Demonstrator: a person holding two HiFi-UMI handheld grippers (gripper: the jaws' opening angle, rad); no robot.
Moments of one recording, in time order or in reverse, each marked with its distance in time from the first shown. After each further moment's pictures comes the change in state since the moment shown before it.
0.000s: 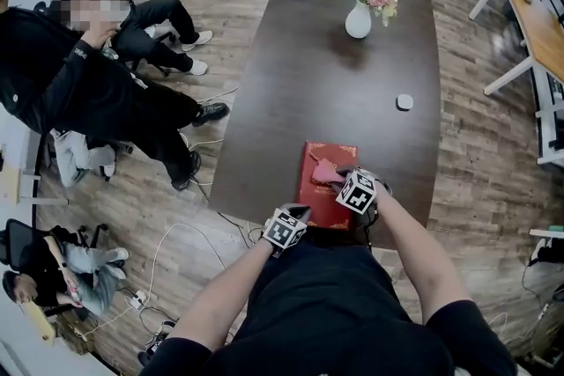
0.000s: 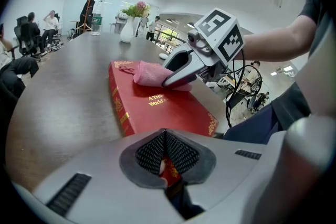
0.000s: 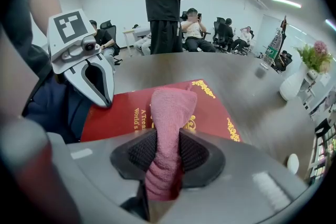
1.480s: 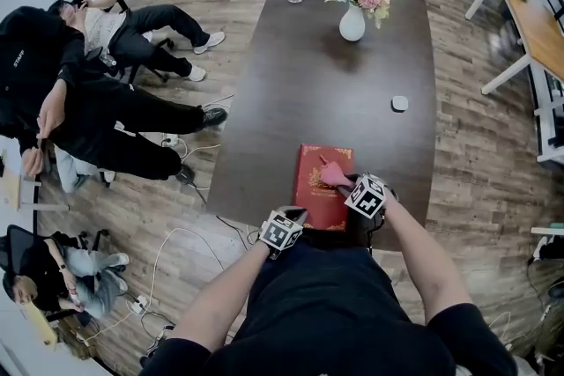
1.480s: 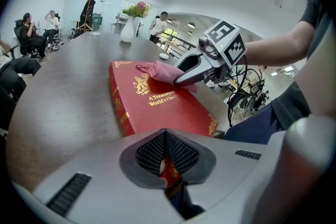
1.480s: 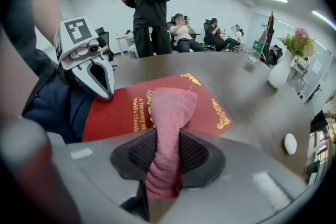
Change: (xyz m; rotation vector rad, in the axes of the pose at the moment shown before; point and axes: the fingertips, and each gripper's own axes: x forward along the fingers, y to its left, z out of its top) left arm -0.003 0.000 0.001 -0.002 0.001 0.006; right arm -0.025 -0.010 -0.027 0.081 -0.047 -0.037
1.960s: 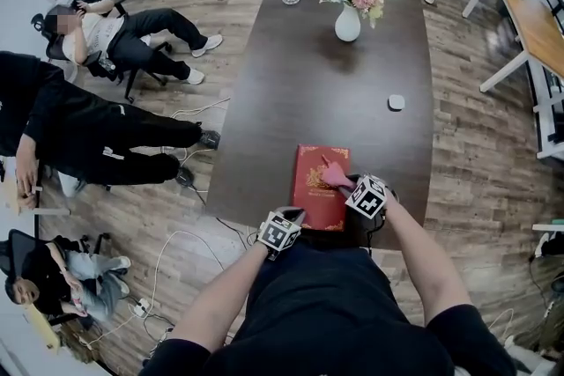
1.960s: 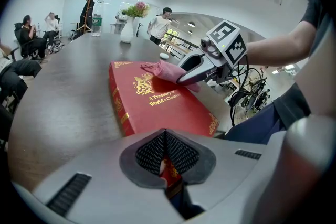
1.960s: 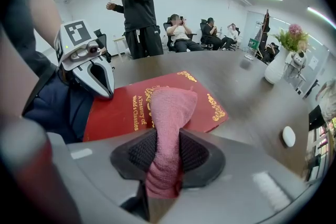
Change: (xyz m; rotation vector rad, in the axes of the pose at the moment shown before) left arm 0.001 0.001 -0.001 0.008 0.004 0.012; right arm -0.006 -0.003 -0.010 0.037 -0.006 -0.011
